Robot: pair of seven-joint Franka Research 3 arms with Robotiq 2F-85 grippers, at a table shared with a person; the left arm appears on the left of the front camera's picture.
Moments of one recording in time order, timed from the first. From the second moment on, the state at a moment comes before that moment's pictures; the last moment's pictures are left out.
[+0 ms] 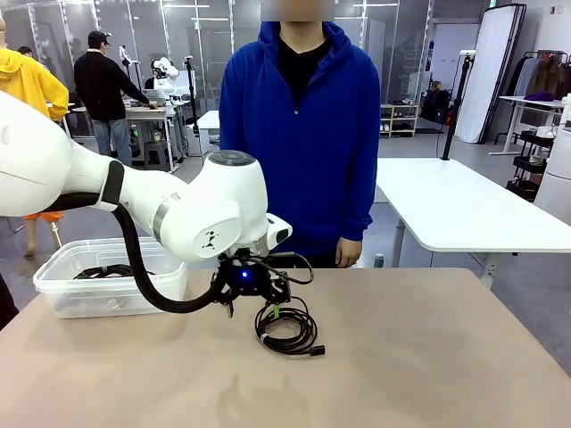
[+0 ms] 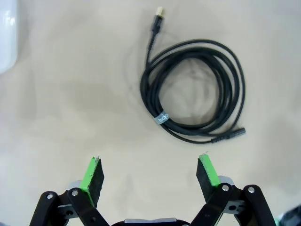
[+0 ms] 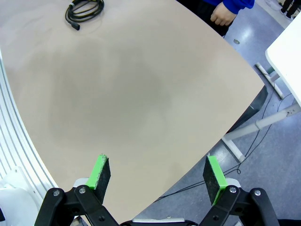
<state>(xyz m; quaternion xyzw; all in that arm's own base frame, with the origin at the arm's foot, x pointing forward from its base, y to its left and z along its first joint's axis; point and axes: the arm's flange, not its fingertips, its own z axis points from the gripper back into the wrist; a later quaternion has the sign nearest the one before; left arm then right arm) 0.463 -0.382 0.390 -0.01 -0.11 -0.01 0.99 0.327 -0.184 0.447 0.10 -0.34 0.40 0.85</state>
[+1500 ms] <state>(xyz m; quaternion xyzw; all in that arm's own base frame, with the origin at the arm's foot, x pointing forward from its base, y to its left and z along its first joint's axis) 0.506 -0.393 0.315 -0.02 -0.07 0.15 0.99 0.328 -0.185 0.447 0.10 -0.34 0.40 0.85</state>
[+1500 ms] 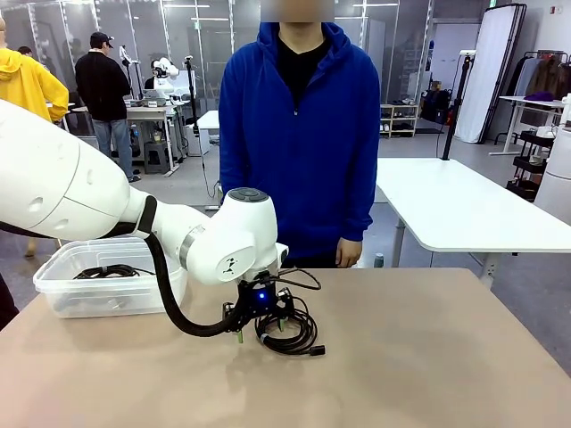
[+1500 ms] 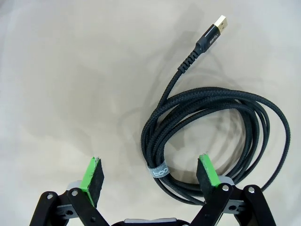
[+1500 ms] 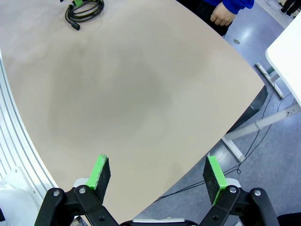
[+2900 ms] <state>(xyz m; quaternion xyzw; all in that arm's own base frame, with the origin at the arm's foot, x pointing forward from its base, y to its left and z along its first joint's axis) 0.499 -0.400 0.302 -0.02 -0.06 0.23 0.97 0.328 -0.185 0.447 0.10 -0.34 0.40 0.85</state>
